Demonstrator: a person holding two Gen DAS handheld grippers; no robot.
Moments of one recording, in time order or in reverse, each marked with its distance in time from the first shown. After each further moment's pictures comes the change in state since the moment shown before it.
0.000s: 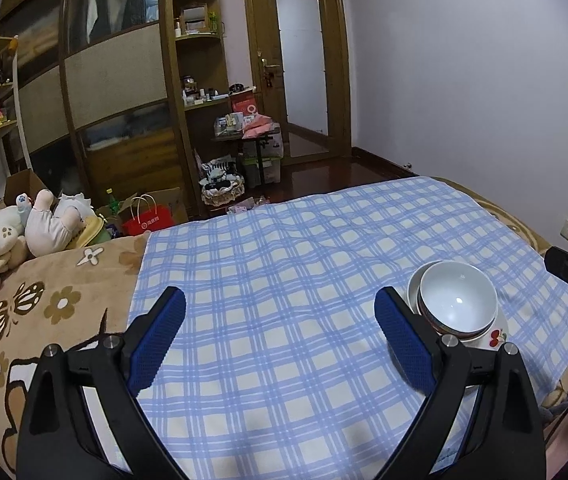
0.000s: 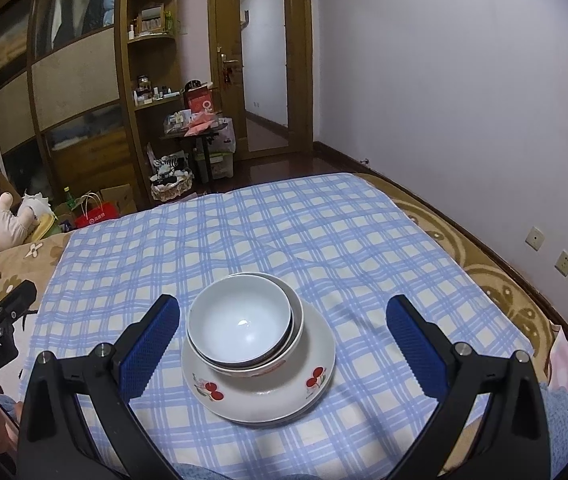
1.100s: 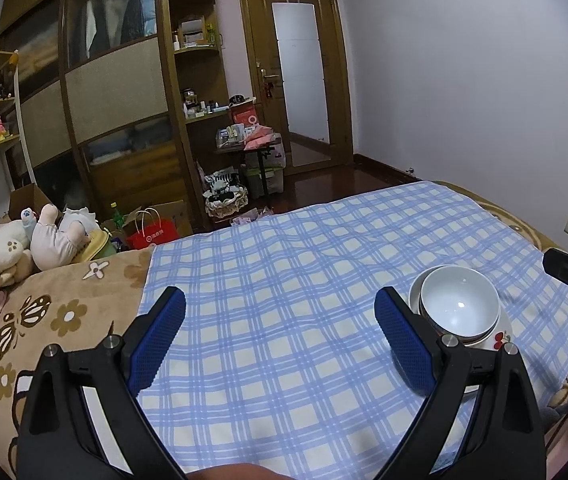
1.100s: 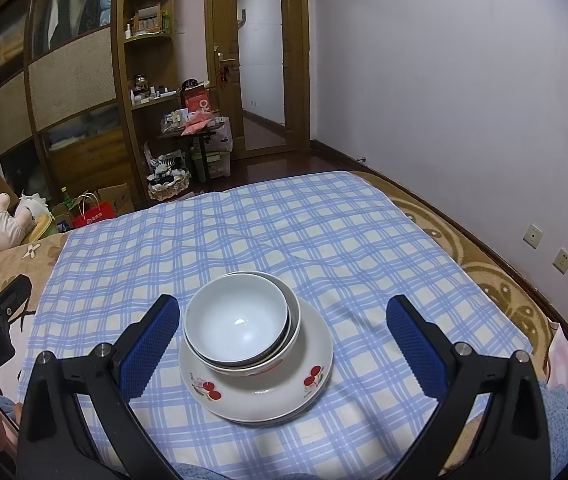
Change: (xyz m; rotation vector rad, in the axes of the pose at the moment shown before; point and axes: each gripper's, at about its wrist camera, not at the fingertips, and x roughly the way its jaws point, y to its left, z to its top) left arm -0.005 -0.002 0.004 0.033 -0.032 0.019; right arm 0.001 -0.001 0.003 -0.003 0.000 0.000
